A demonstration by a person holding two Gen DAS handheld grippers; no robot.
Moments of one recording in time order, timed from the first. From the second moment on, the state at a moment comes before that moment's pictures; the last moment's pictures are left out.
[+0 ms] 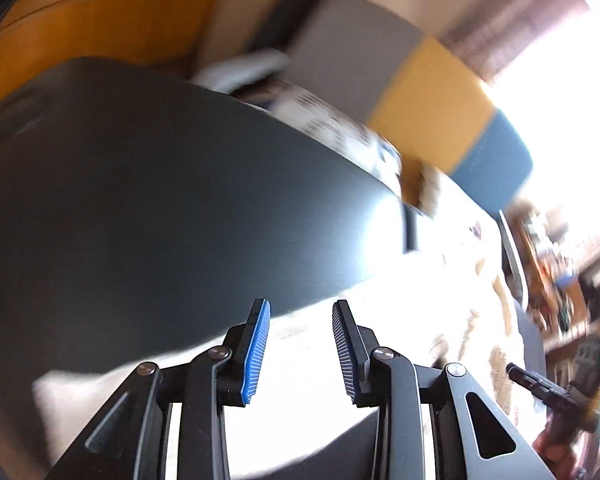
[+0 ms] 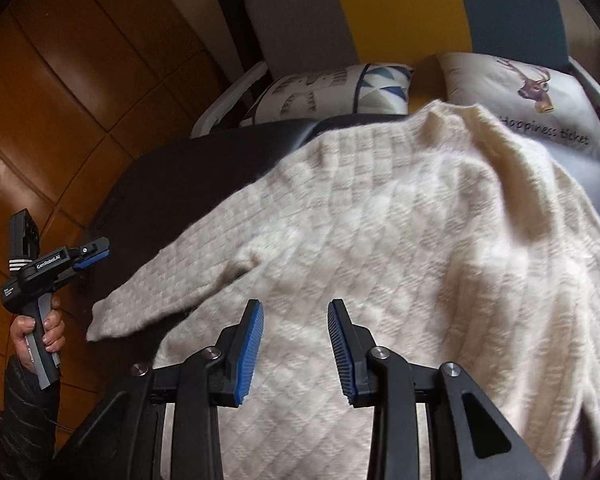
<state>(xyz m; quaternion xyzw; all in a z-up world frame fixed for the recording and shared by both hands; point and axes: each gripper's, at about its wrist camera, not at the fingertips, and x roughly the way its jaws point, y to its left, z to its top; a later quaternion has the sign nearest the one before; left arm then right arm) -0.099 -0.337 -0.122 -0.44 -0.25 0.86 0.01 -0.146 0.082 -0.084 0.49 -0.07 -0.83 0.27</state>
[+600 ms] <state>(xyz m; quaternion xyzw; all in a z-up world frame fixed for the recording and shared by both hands) -0.300 -0.086 -0.148 -0.49 -0.05 0.86 0.15 -0.266 0.220 -0.113 0.51 -0.02 -0.86 0.10</state>
